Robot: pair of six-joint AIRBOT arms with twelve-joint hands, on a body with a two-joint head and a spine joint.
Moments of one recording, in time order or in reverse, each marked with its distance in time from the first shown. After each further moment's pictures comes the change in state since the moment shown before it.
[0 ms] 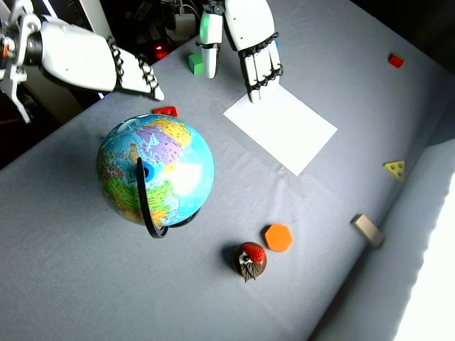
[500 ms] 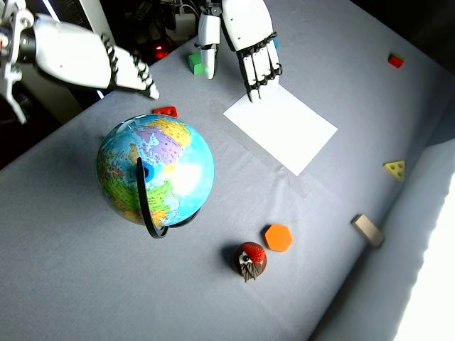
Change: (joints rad) left arm 0.113 -0.009 0.000 0.169 -0.069 -0.166; right arm -0.023 0.052 0.075 -1.043 -0.028 1.115
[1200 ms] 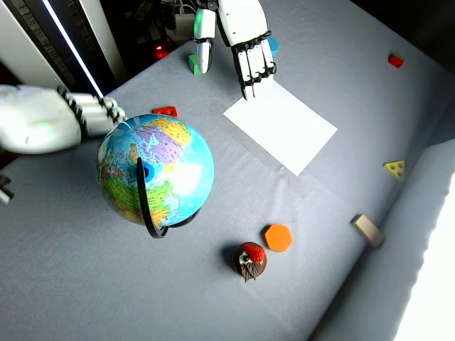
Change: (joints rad) left arm 0.145 0.001 0.006 0.215 -0.025 -0.236; right arm -0.213 0.023 0.425 -0.537 0.665 0.343
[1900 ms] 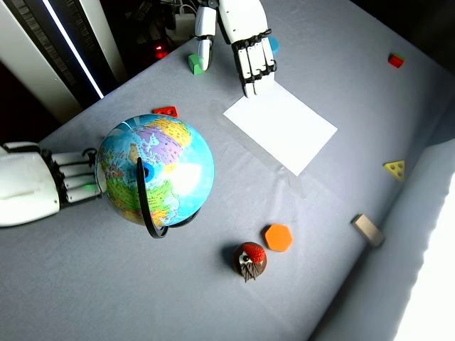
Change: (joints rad) left arm 0.043 0.000 0.014 0.096 -0.054 -0.092; right arm -0.097 -0.115 0.312 0.137 0.146 -0.106
